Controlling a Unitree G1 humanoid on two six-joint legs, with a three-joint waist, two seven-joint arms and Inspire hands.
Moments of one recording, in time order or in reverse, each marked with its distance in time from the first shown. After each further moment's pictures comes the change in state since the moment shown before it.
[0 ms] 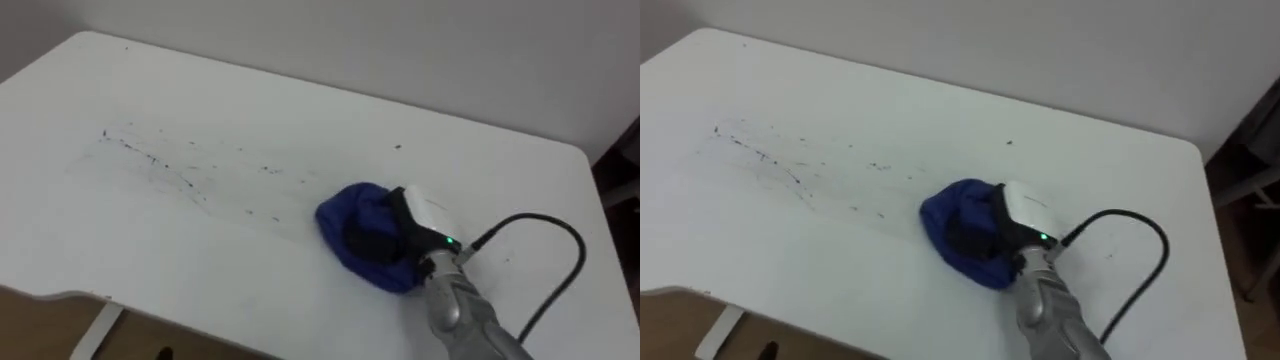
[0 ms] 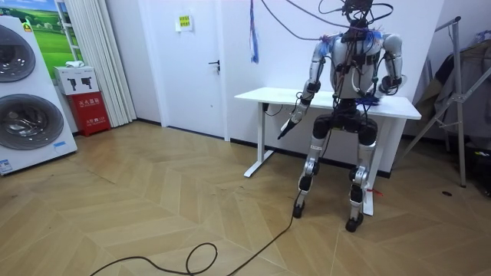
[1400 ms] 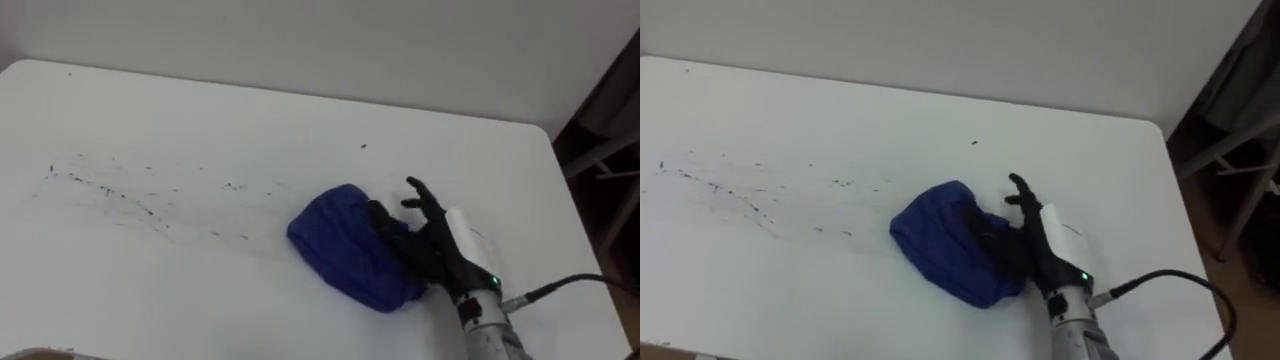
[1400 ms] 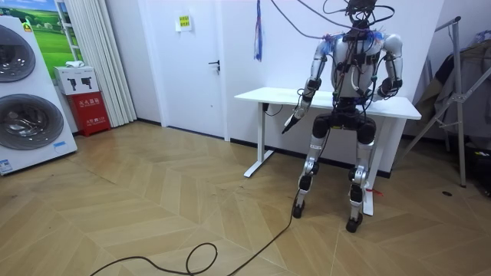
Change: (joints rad) left arm 0.011 -0.003 0.007 -0.046 -0.224 -0.155 0.010; right arm 0.308 -0.073 -0.288 -0.173 0.203 -0.240 -0.140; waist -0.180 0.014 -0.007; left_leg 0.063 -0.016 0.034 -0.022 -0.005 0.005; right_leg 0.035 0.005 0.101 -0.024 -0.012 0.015
